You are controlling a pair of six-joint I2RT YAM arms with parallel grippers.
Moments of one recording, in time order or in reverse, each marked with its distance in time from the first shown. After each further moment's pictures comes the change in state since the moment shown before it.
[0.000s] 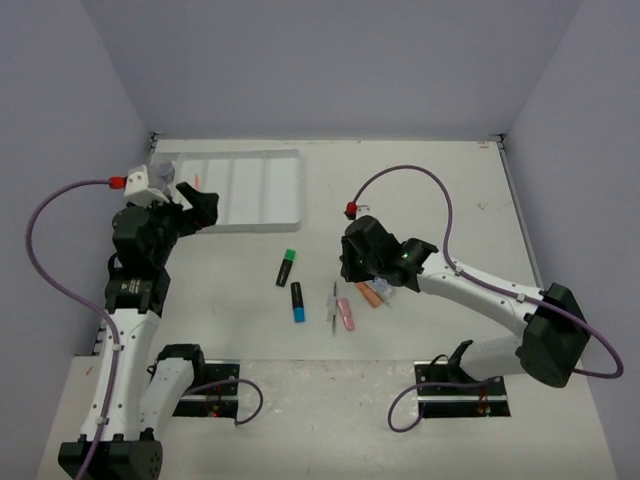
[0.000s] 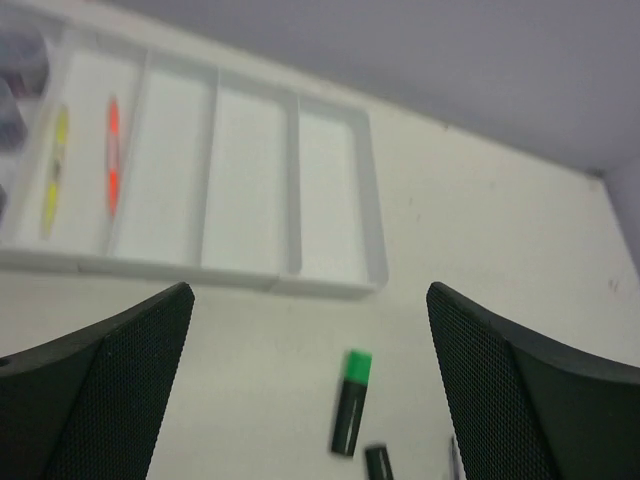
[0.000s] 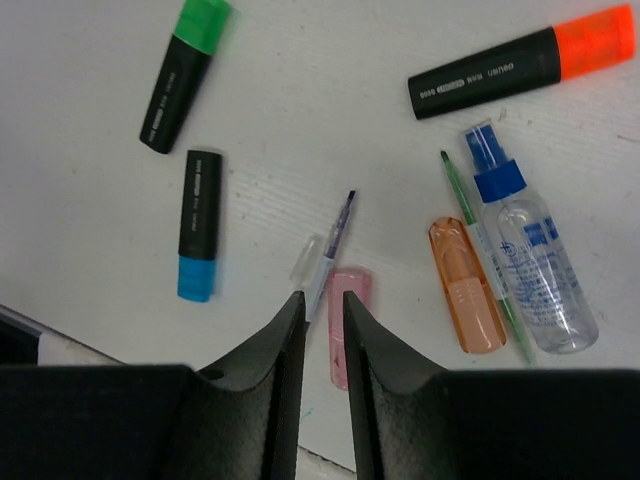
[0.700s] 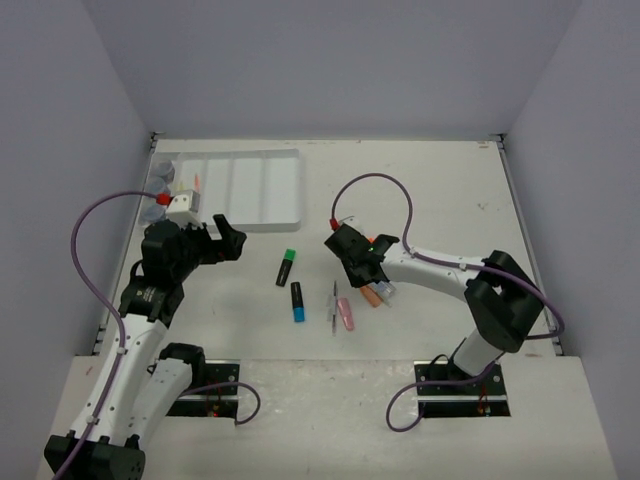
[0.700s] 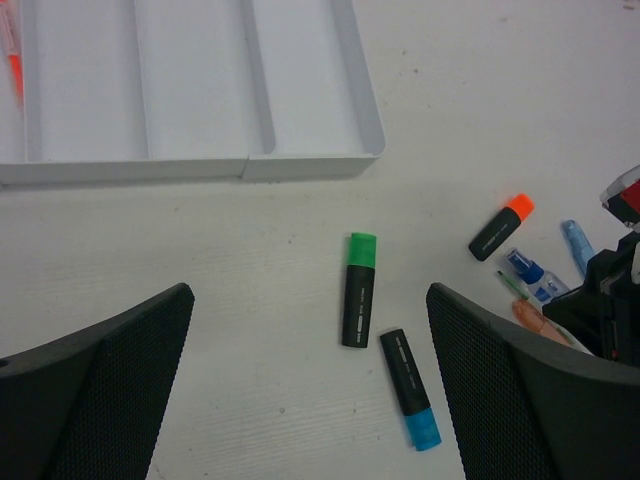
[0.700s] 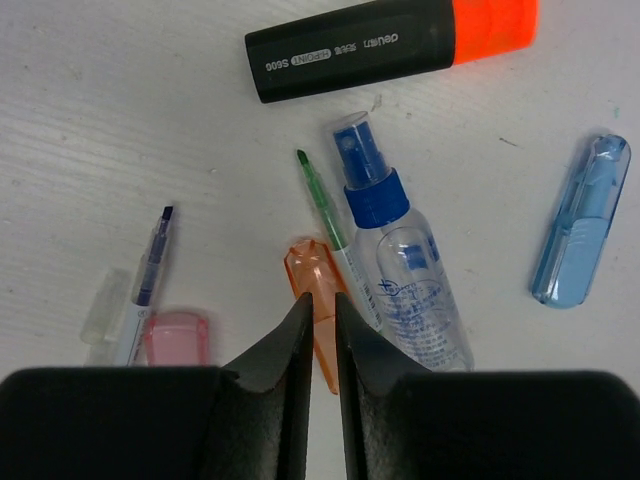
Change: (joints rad) left arm -0.155 -0.044 -0.118 -0.118 0.028 0.098; right arm -0.004 0.272 0.051 -0.086 0.207 -0.206
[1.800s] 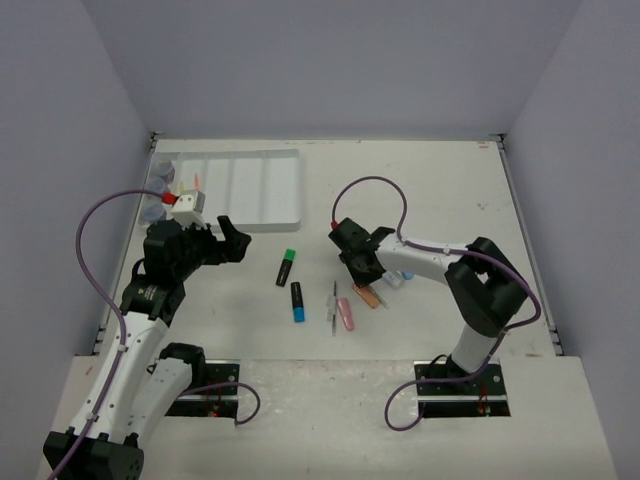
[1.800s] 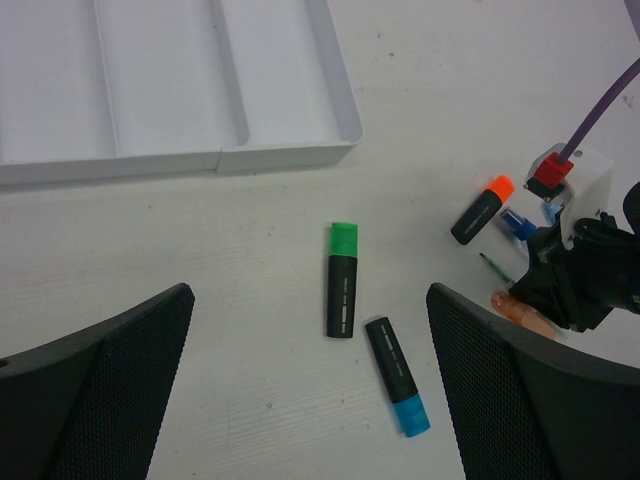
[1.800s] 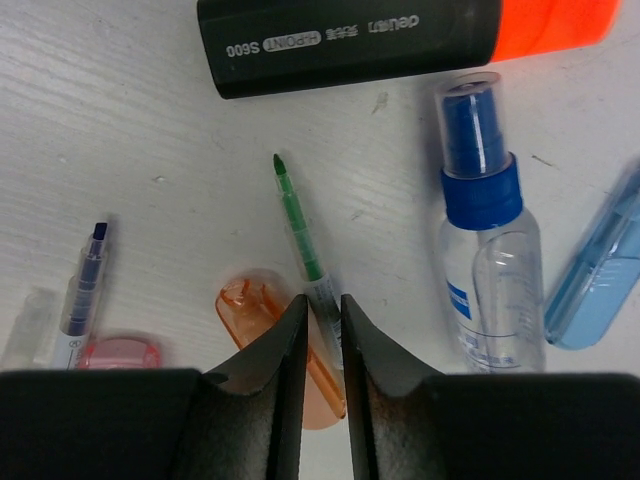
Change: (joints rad) left arm -0.011 0.014 0.000 0.004 0.051 0.004; right arm -0.080 0.109 0.027 -0.020 -0.111 -0.104
